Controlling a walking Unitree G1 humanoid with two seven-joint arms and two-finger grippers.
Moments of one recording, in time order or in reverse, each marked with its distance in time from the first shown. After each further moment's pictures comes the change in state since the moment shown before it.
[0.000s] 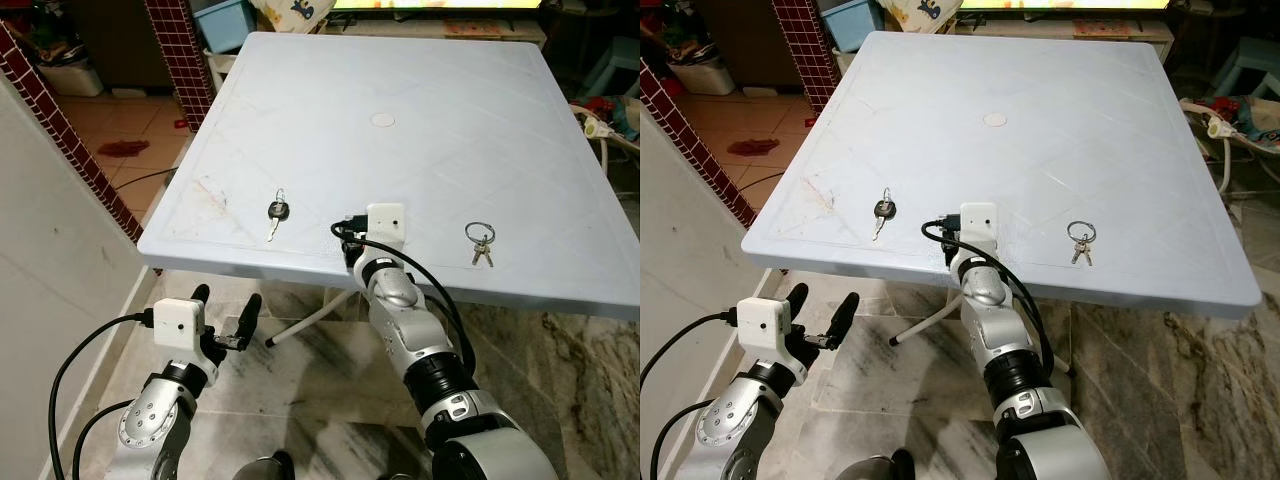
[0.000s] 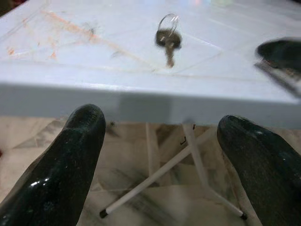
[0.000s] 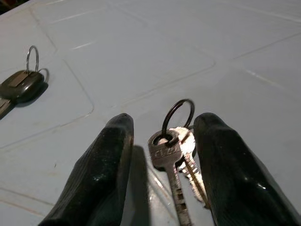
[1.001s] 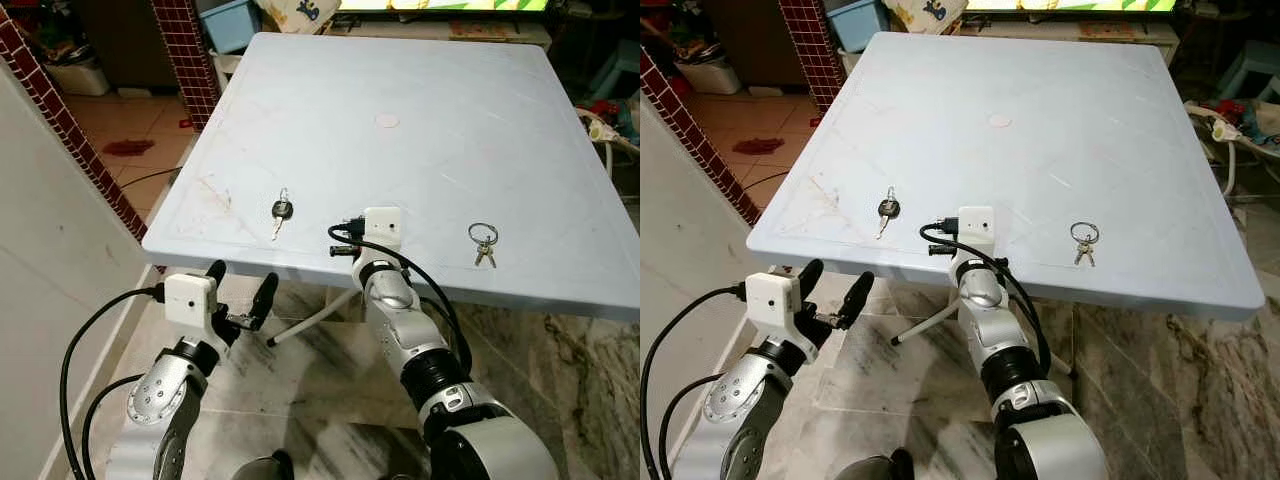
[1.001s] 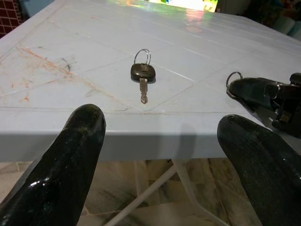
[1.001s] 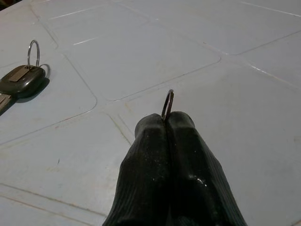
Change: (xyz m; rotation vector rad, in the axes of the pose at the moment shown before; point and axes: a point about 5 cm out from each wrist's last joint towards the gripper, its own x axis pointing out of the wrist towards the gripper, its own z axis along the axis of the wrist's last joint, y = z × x) left arm 0.015 -0.011 0.019 0.007 -0.049 -0.064; right arm 0.003 0.001 -0.005 -0.005 -0.002 -0.015
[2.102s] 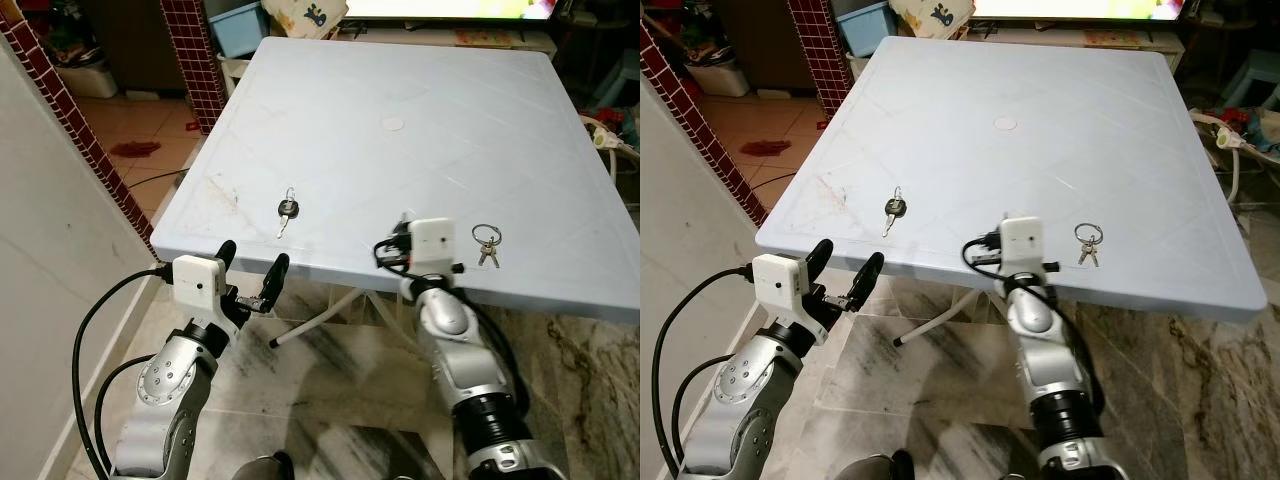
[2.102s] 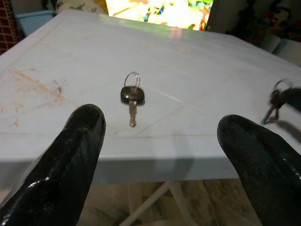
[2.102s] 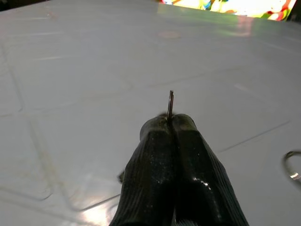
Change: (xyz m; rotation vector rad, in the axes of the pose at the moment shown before) left arm 0.016 -0.006 0.009 -0.012 -0.041 -0.032; right arm -0.034 -0.073 0.017 -0.167 -0.118 -0.111
